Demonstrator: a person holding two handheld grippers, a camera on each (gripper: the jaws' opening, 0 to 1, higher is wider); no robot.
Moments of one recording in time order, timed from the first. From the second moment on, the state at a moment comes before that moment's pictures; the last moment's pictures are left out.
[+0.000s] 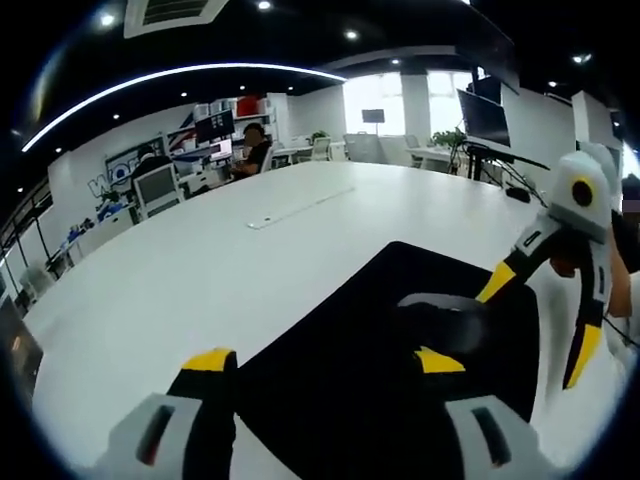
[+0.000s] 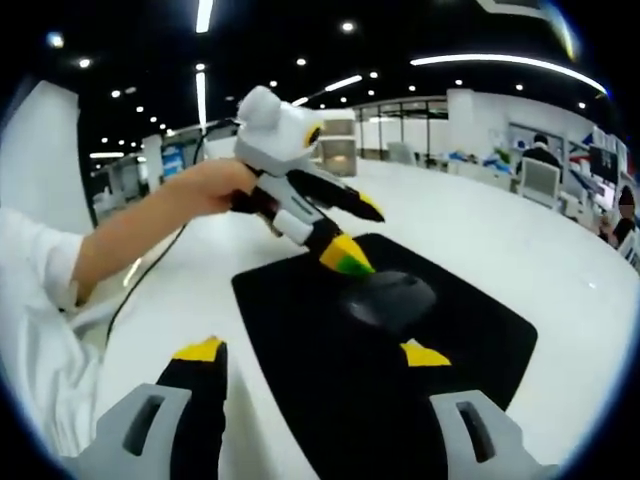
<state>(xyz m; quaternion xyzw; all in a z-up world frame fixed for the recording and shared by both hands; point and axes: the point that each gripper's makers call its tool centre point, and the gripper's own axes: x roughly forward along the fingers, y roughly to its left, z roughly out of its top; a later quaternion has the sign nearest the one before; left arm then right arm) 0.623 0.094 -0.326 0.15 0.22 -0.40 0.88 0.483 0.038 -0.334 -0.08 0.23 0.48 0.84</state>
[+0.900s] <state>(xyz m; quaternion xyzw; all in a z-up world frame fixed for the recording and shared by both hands) 0.566 0.136 -0.202 0.12 0.10 -0.41 0.90 0.472 -0.006 -0.219 -0.07 0.11 0.44 0.89</state>
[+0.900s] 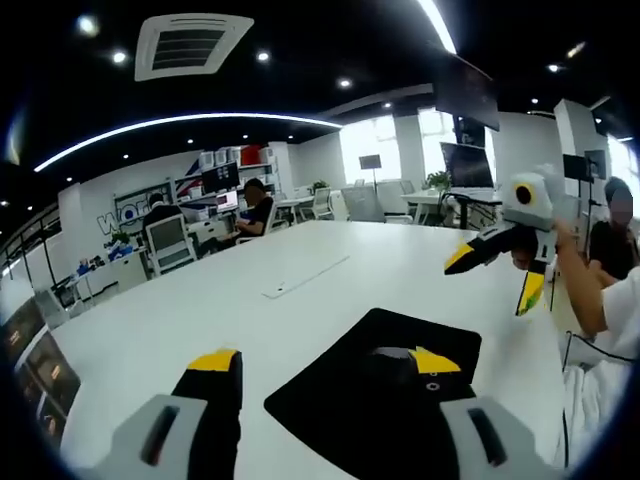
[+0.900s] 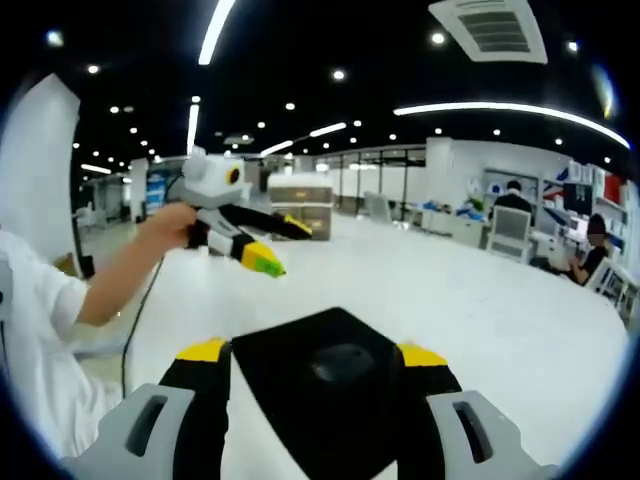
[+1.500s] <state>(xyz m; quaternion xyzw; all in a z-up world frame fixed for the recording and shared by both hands) 0.490 0.170 -0.138 0.09 0.01 -0.41 0.91 0.443 -0.051 -0.151 -0.06 0.02 0.39 0.92</state>
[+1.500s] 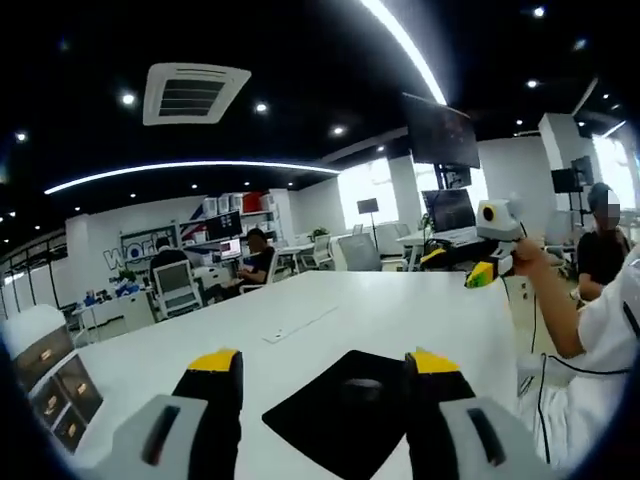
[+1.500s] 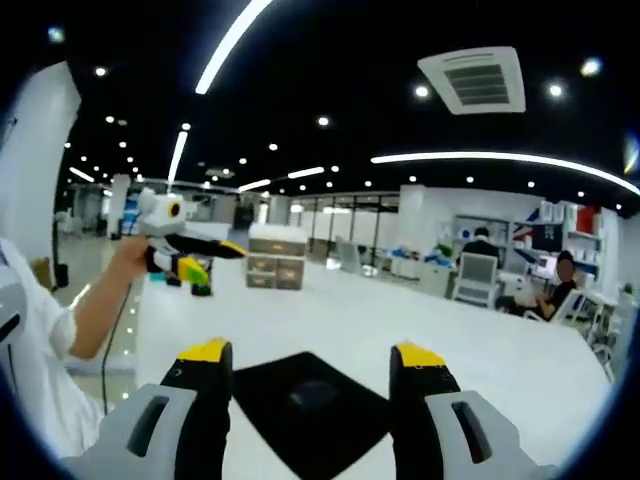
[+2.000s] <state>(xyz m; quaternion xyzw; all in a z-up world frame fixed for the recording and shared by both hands) 0.460 0.196 -0.143 0.05 0.00 -0.40 0.91 0.434 -0.075 -0.154 -0.05 0.01 0.36 0.93</state>
